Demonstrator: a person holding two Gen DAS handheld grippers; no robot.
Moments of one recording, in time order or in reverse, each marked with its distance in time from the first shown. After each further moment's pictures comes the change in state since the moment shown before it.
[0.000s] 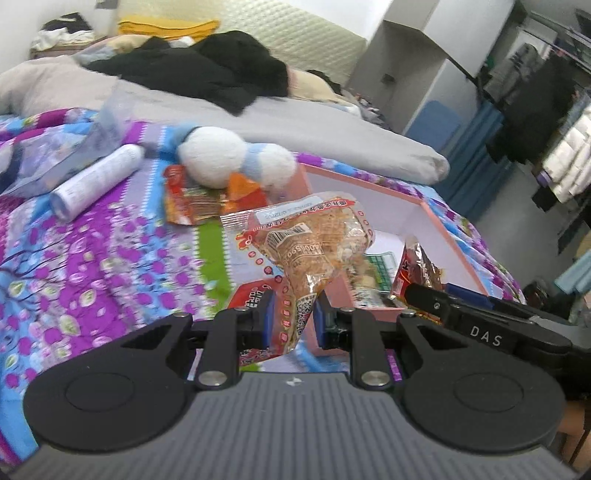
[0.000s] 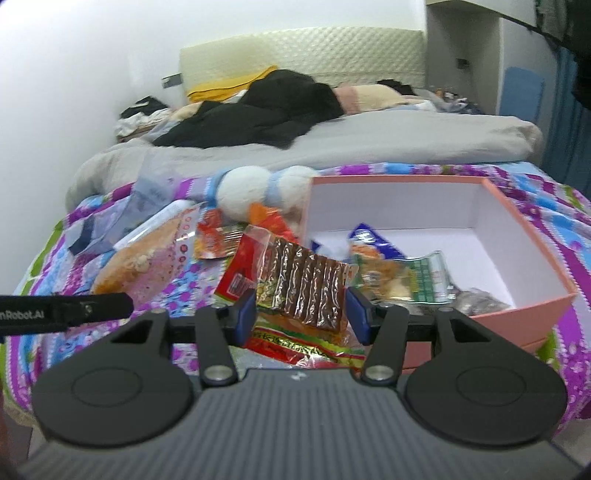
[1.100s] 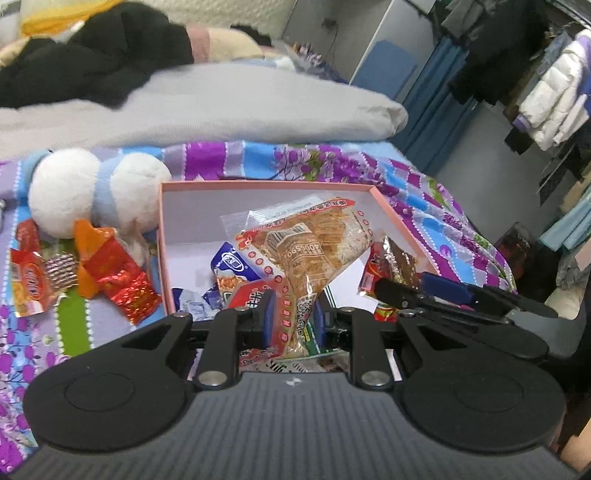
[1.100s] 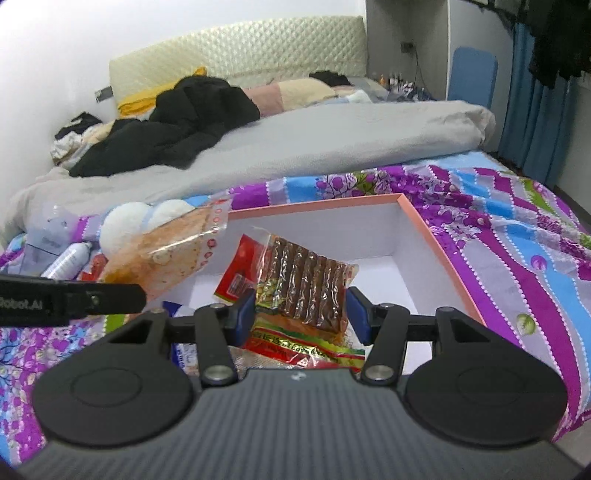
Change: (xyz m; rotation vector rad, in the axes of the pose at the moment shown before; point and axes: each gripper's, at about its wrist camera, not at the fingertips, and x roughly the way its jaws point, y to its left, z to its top) left arm 0.195 -0.124 0.113 0.136 0.178 -0.106; right arm 0.087 -0.140 0.064 0.078 0.034 -0.119
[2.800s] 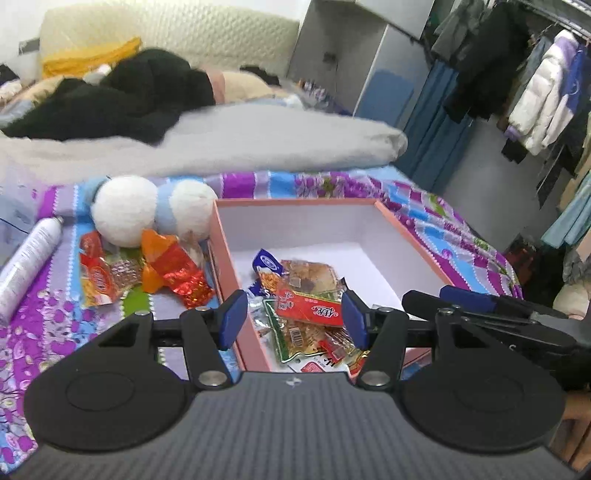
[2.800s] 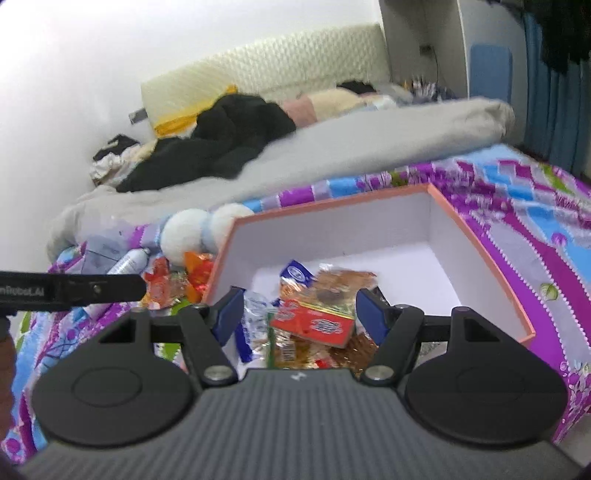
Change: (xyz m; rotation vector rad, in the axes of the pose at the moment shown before) left arm -0.124 0.021 -0.066 0.068 -0.157 0.053; right arm -0.074 0.020 -0.027 0.063 -0.065 0.141
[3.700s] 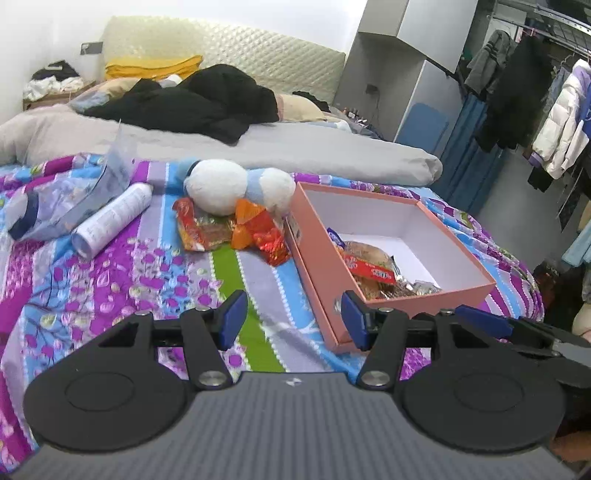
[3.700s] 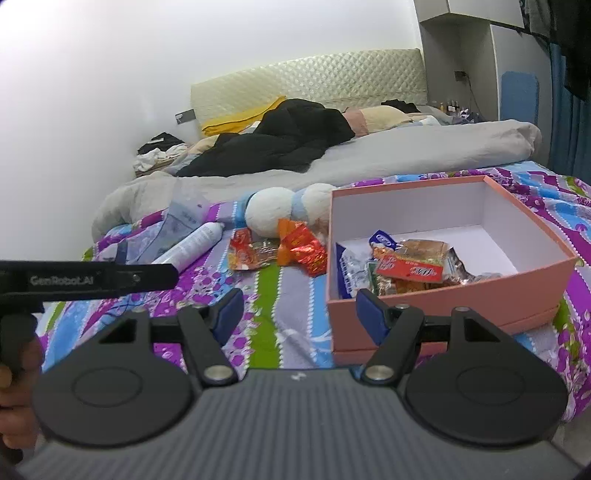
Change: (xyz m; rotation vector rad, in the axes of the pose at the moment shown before) left arm -0.116 0.062 -0.115 -0.084 -0.091 0.107; right arm -0.065 0.119 -0.093 -0.074 -0.058 0.068
